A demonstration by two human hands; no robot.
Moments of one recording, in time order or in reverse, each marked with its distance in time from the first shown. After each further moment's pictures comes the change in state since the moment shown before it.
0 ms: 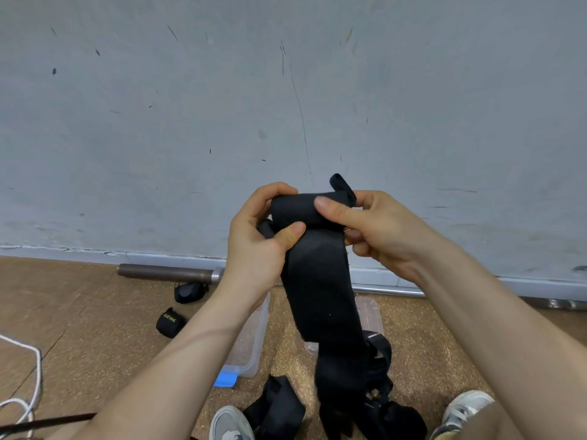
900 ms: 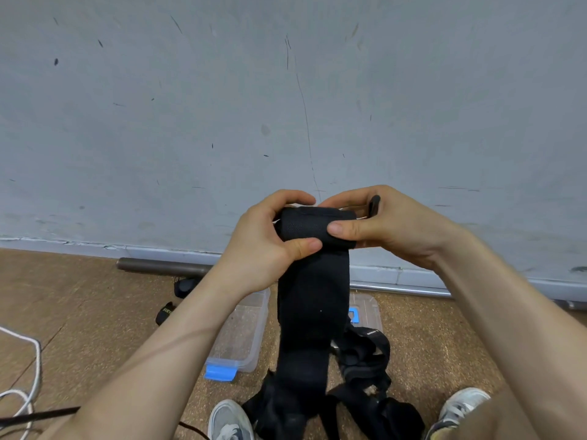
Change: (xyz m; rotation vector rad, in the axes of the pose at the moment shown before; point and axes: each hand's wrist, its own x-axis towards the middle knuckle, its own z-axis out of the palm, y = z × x) left_hand 0.002 0.015 -0.013 0.317 -0.226 -0.113; right_hand 0.010 0.009 -0.024 -0.213 -0.204 -0.070
